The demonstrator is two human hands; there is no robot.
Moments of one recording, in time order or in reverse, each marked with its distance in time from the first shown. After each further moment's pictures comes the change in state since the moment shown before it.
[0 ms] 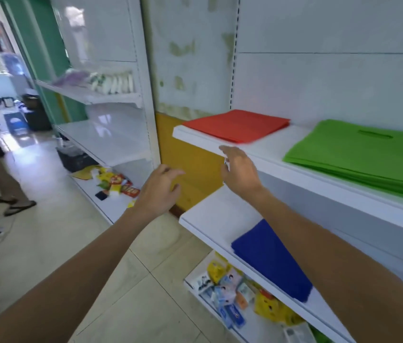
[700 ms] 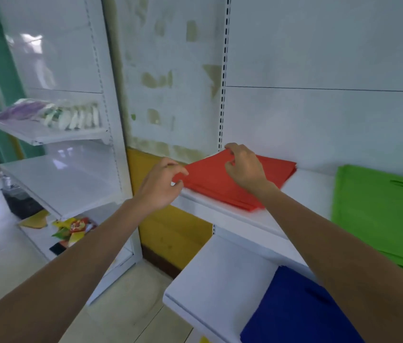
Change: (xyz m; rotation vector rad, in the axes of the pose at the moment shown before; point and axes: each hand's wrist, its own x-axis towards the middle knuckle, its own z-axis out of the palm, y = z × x) left_hand 0.241 -0.060 0.015 -0.047 0.004 0.193; right_hand 0.215 0.063 0.024 -0.099 0.099 0.140
